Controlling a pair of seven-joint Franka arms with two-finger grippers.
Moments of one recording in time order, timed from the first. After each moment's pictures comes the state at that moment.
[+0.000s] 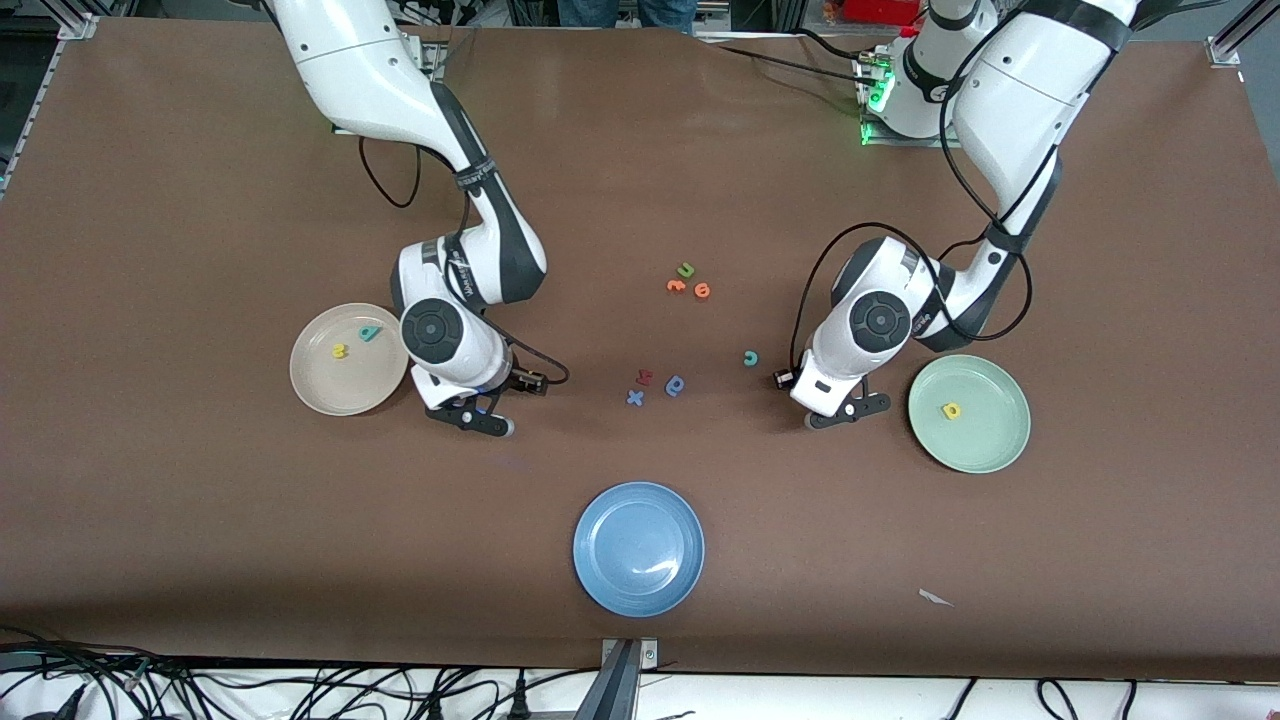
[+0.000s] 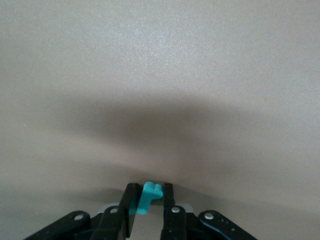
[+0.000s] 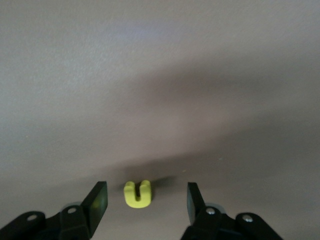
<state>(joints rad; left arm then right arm) -0.11 0.65 -0.30 -1.87 0.16 2.41 -0.79 0.71 0.73 -0.25 -1.63 0.33 2.25 0.56</state>
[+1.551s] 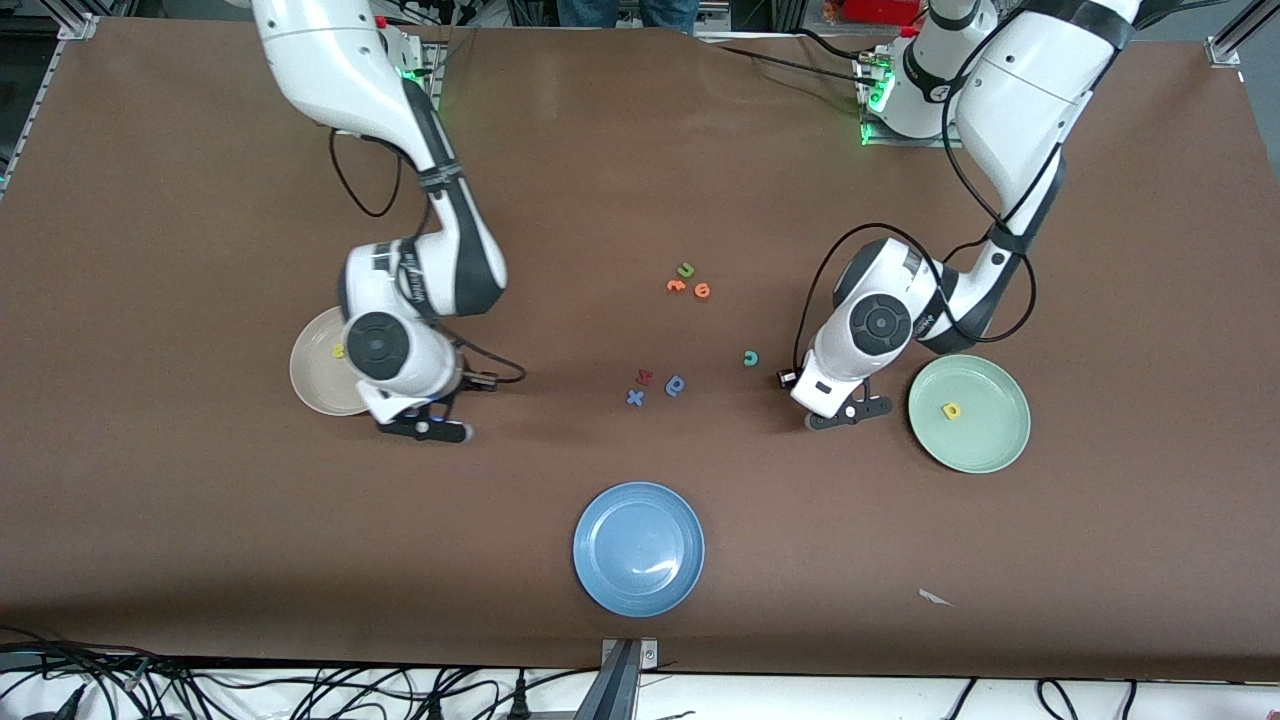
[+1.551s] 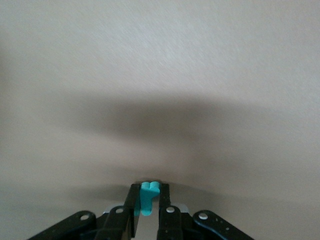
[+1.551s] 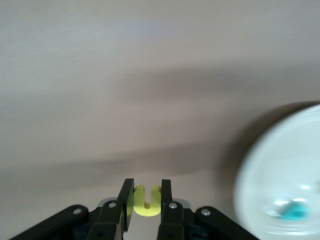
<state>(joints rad) -0.09 0.64 -0.30 -1.83 0.18 2.33 -0.71 0.73 0.67 -0.48 -1.62 0.33 2.01 0.23</state>
